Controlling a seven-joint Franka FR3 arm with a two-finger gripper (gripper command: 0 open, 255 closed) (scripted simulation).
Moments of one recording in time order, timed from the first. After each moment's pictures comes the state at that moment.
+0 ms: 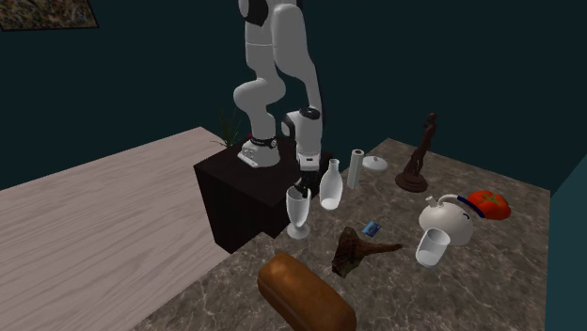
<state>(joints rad) -0.07 0.08 -0.24 -2.90 0.11 2.99 -0.26</state>
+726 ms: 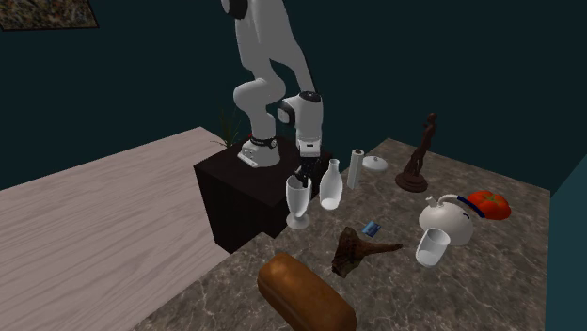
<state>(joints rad) -0.09 -0.16 -0.29 -2.92 -0.13 2.78 -0.10</state>
